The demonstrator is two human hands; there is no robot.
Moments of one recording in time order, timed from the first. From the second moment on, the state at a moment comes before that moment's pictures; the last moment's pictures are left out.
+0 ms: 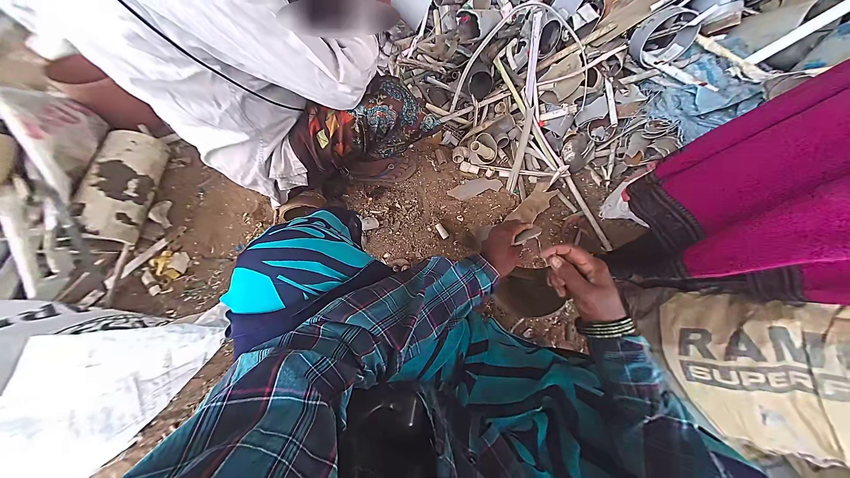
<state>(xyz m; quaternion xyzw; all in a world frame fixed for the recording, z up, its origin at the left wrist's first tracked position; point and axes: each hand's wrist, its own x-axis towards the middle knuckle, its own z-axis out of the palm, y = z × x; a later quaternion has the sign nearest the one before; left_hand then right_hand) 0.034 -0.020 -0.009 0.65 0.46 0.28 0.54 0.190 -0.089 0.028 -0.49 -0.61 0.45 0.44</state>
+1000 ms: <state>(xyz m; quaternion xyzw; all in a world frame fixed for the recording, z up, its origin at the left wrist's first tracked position) 0.034 -0.024 -0.003 0.65 0.46 0.30 0.52 0.158 -0.084 -0.012 -0.54 -0.56 0.40 0.48</state>
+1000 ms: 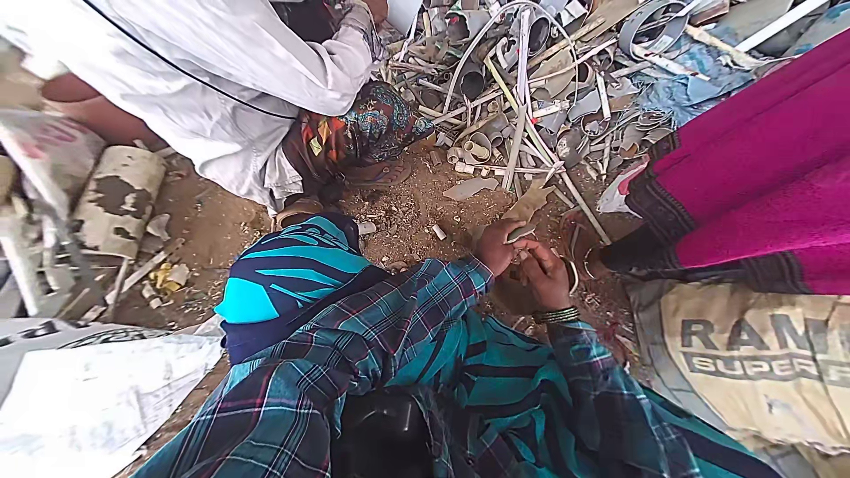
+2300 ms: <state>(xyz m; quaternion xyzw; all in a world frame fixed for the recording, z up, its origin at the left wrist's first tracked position) 0.038 -0.027 -0.010 0.67 0.45 0.29 0.52 0.193 -0.101 0.083 -0.53 -0.43 0.44 0.58</state>
